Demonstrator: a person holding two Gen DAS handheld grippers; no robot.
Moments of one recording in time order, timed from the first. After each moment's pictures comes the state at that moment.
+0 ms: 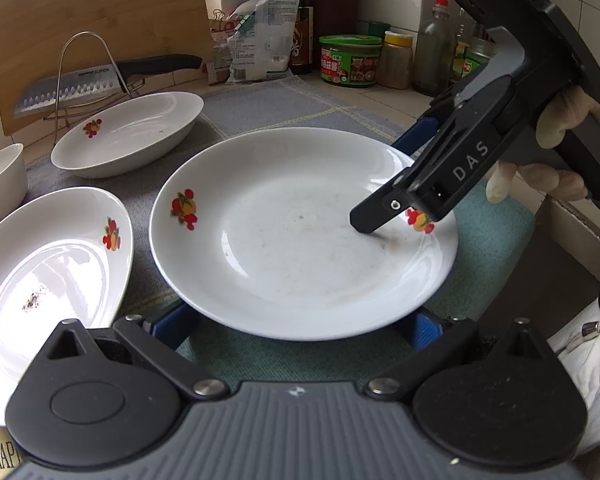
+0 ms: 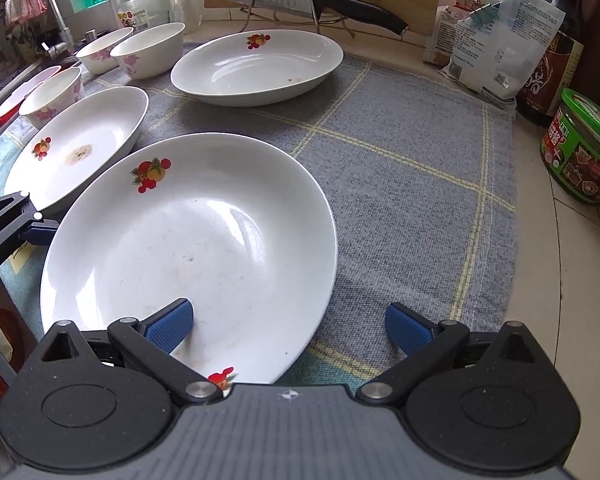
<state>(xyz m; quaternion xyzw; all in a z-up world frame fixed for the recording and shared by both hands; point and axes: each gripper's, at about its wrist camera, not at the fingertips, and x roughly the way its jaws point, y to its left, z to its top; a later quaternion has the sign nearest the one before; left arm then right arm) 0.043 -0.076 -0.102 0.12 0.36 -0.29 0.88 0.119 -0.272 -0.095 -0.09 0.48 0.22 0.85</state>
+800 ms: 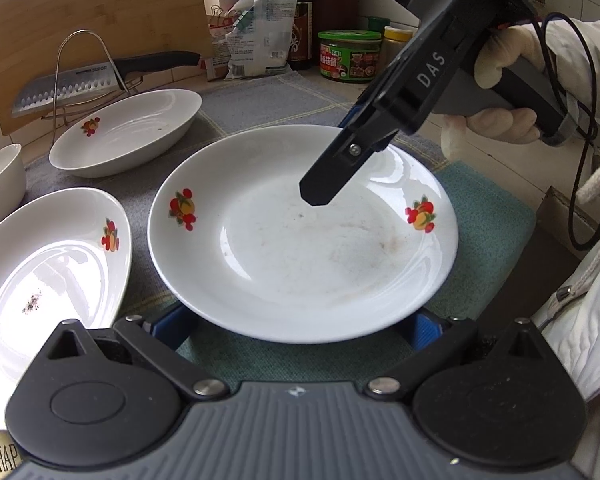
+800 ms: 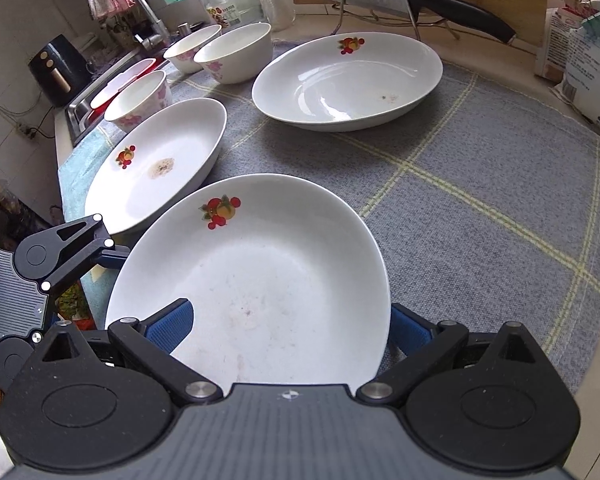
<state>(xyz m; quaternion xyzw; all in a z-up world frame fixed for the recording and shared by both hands) 0.046 -0.077 -0.101 0.13 0.37 -0.29 0.87 0.176 -0.267 -0.089 -0.04 0.50 0.39 0.77</state>
